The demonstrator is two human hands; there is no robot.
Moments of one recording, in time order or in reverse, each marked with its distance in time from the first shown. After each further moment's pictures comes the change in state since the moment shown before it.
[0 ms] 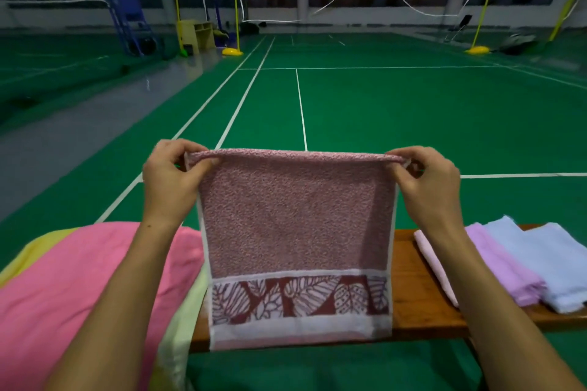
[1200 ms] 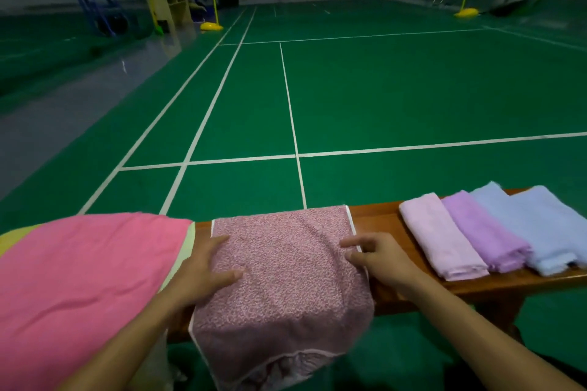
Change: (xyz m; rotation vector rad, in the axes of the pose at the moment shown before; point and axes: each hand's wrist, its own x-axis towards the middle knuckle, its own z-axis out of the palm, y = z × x) left_hand -0.155 -0.090 0.064 0.218 -0.882 -0.534; right_hand -0.137 0.096 0.037 0.246 -0.786 0.666
